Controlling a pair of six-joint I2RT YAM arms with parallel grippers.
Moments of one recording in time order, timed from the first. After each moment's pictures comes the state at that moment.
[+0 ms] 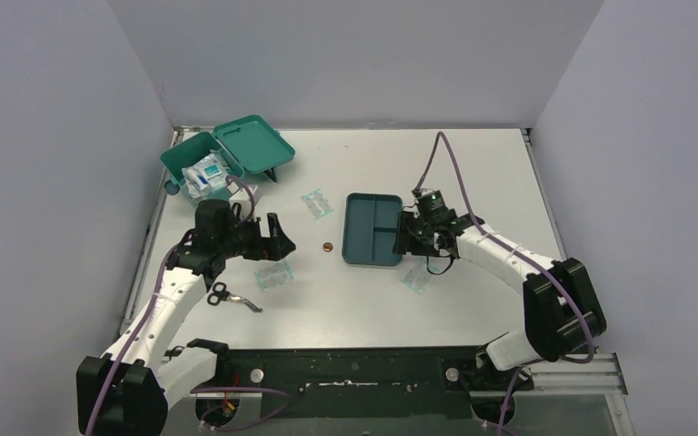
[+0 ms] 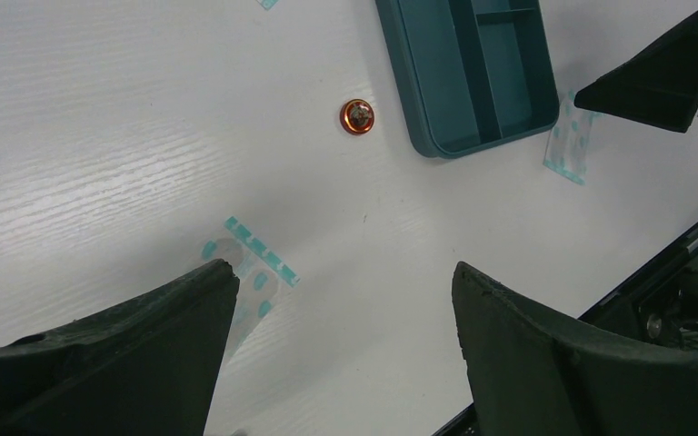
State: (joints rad) left arm -0.19 1.02 0.69 -0.33 0.43 -0.27; right arm 0.46 1.49 0.89 -0.41 -0.06 0.46
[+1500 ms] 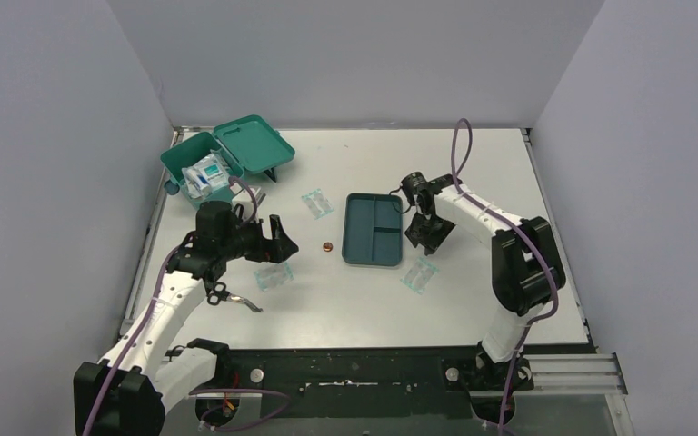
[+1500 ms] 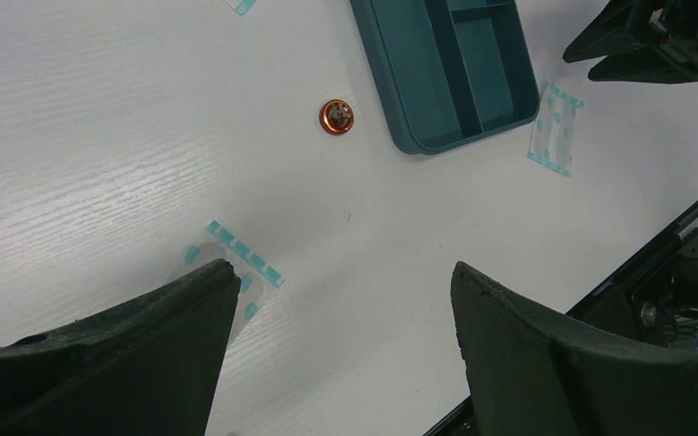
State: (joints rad) left arm -0.23 1.00 0.68 -0.33 0.43 -0.27; right arm 0.44 1.75 1.28 -0.98 0.26 1.11
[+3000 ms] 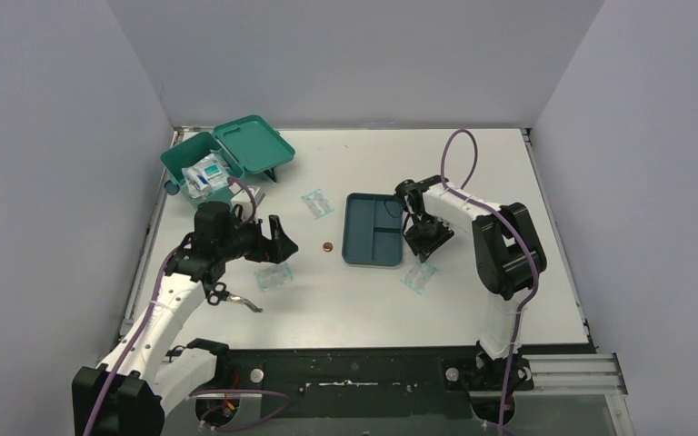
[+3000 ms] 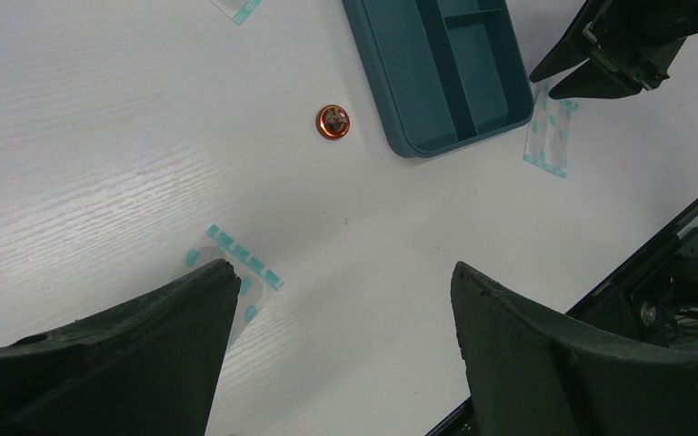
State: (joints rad) left arm -0.23 0.98 0.68 -0.32 0.44 -0.27; right arm 0.44 1.93 1.33 -1.07 0.27 1.40
